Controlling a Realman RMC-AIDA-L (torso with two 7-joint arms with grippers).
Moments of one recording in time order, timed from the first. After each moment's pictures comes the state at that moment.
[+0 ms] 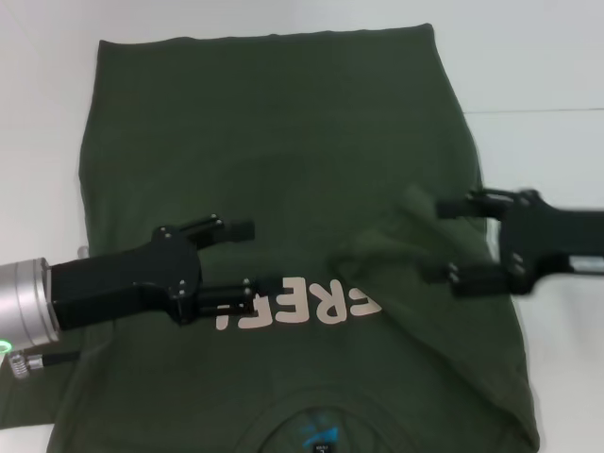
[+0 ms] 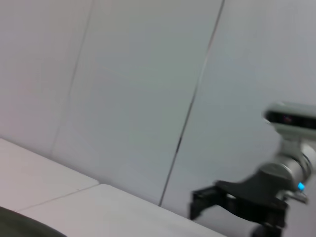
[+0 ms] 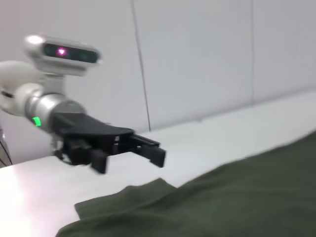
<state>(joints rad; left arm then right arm) -0.52 -2.15 0.55 0.67 1.96 1.77 -1.38 0.40 2.09 -0.84 -1.02 -1.88 -1.65 1.50</state>
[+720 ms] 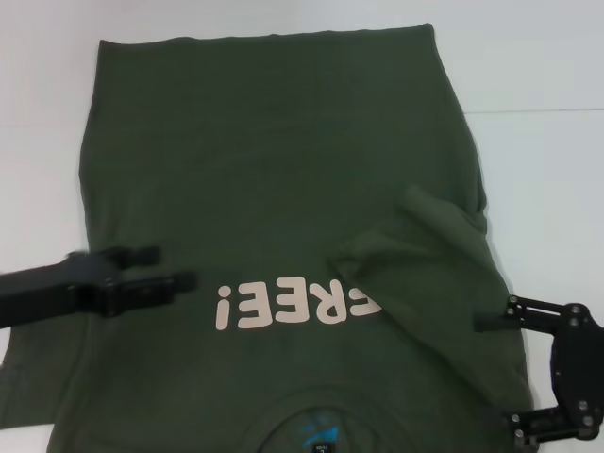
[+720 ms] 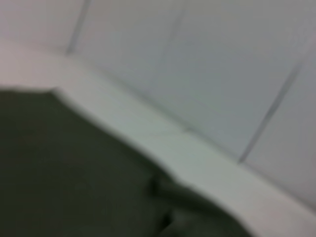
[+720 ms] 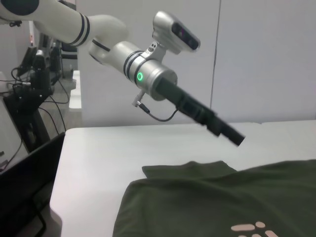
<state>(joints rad) -0.43 -2.16 0.53 0.92 2.11 1.65 -1.73 0.29 2.09 -0.71 -0.92 -1.98 -1.90 1.07</state>
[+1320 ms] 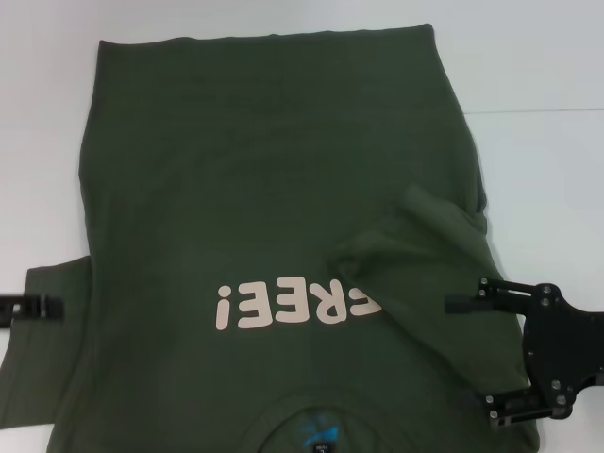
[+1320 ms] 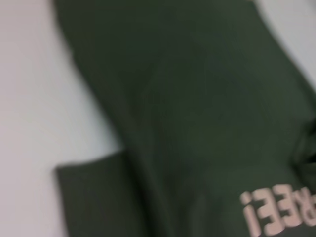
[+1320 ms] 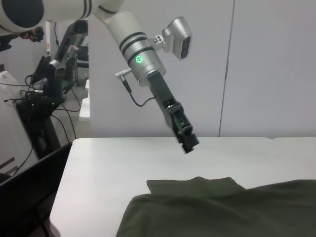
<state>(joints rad) -0.42 -2.14 0.50 1.41 2.54 1.80 -2.46 0.36 2.09 -0.72 -0.87 -1.98 -1.89 1.06</state>
